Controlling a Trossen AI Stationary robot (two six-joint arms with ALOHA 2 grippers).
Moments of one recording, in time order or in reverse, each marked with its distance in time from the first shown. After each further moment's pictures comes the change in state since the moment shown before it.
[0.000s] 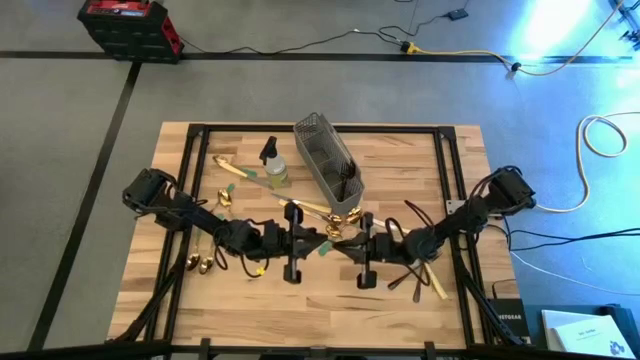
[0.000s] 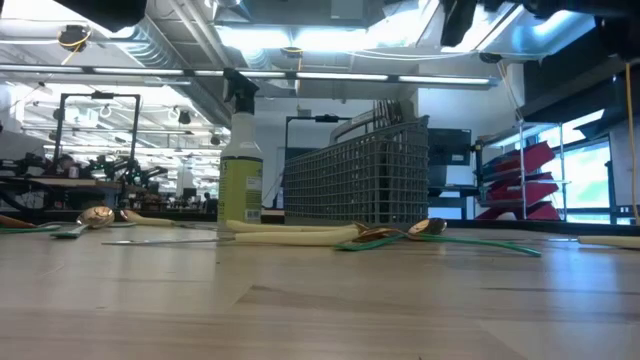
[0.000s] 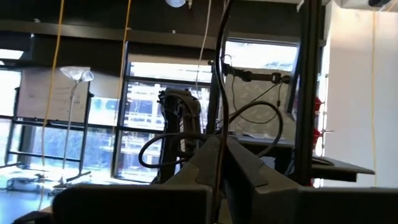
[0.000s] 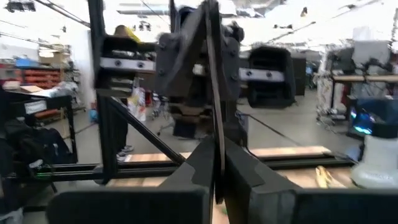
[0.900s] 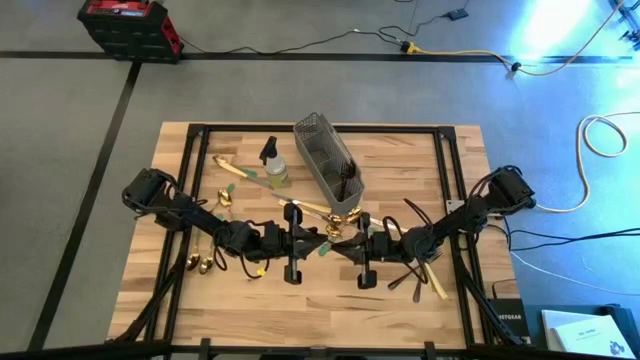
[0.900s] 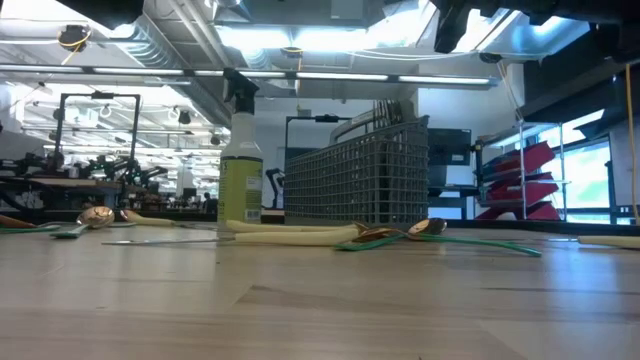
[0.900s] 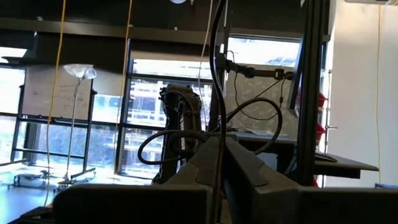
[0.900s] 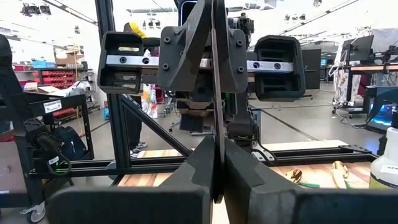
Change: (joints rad) left arm 0.001 -0.003 0.000 -0.021 -0.026 -0.001; right arm -0.005 0.001 -0.003 -0.006 -0.080 0.028
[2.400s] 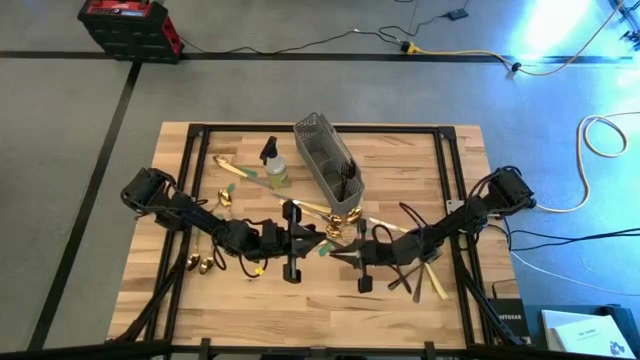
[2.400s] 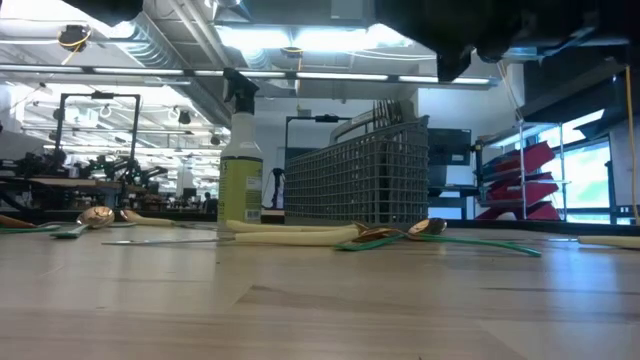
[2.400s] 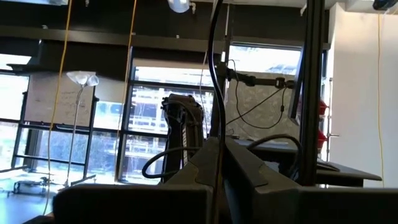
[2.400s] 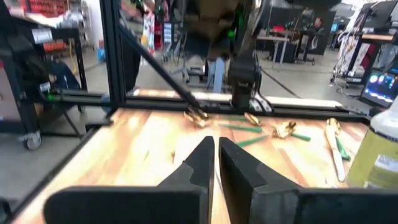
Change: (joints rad) left arm 0.000 -0.003 0.002 0.018 -0.004 0.012; right arm 0.001 0.003 -0.001 -0.259 -0.002 -0.002
